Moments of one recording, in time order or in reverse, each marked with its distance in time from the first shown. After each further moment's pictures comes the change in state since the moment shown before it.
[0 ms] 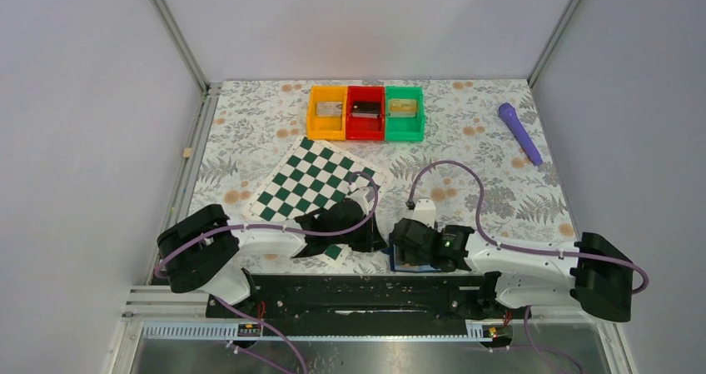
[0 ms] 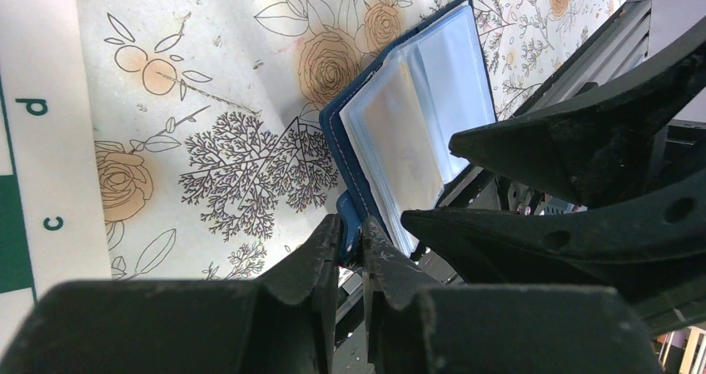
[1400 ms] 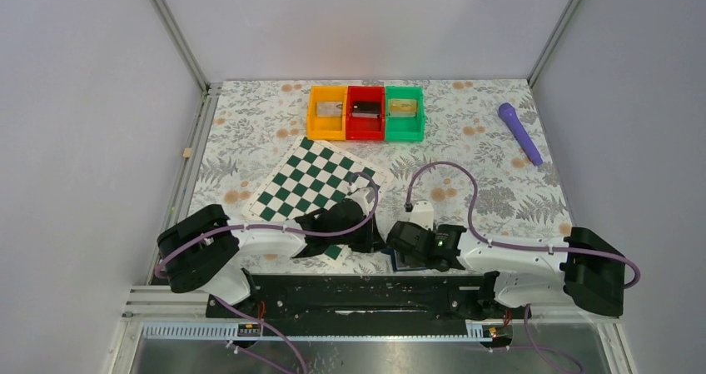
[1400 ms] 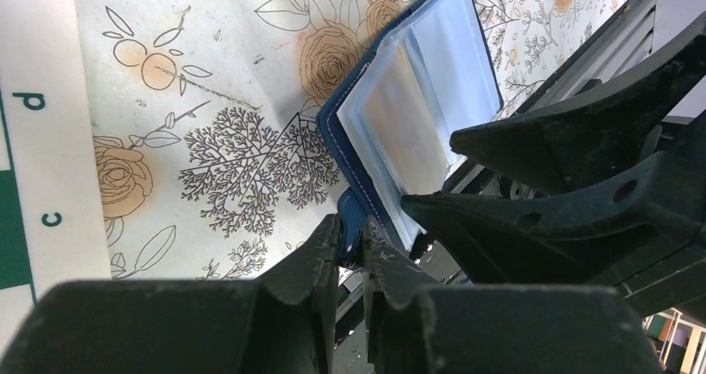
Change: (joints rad) left arm 0.000 0.000 0.000 -0.008 0.000 0.001; right arm 0.018 0.084 0.024 -0.043 0.015 0.019
